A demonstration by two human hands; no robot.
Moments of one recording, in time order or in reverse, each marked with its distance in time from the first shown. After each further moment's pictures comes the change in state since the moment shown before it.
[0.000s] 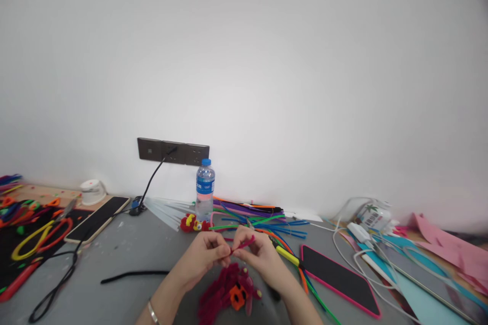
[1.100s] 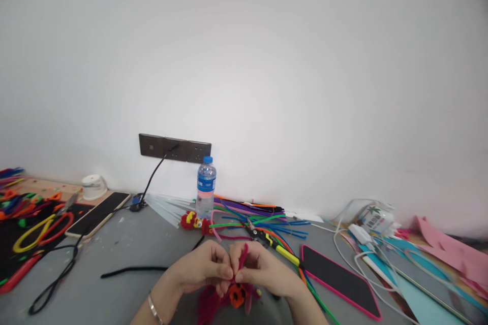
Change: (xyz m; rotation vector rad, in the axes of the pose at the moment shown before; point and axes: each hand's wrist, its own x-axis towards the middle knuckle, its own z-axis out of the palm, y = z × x) left_hand -0.005 -0.007 -0.006 -0.008 -0.226 -0.285; right_hand -0.008 -0.011 0.002 0.396 -0.375 0.245
